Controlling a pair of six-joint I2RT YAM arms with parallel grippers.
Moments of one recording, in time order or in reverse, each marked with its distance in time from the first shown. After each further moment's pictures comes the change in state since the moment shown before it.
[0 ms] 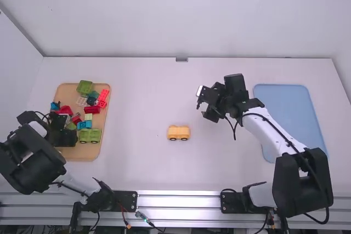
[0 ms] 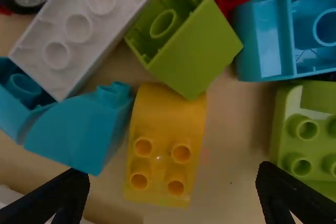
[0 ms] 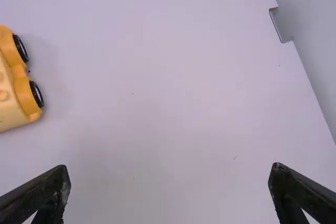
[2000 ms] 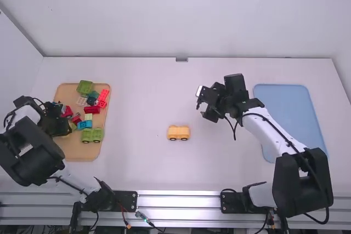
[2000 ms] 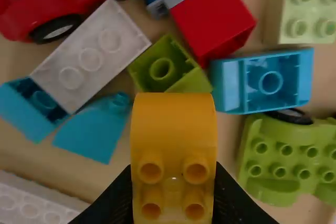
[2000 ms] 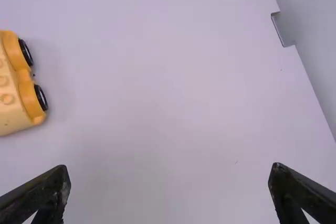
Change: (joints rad) left arm -0.071 0.068 0.261 -0.316 -0.001 -0.186; right arm 0.000 0.000 0.000 0.003 -0.024 0.000
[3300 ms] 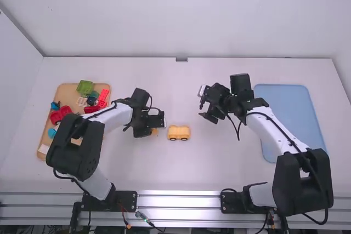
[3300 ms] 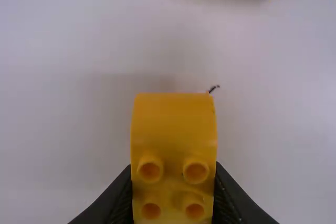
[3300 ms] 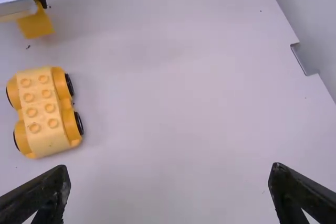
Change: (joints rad) left arm -1.082 -0.062 -0.246 0.204 0.016 0.477; right arm -0.056 0.000 0.000 -0.021 -0.209 -0.001
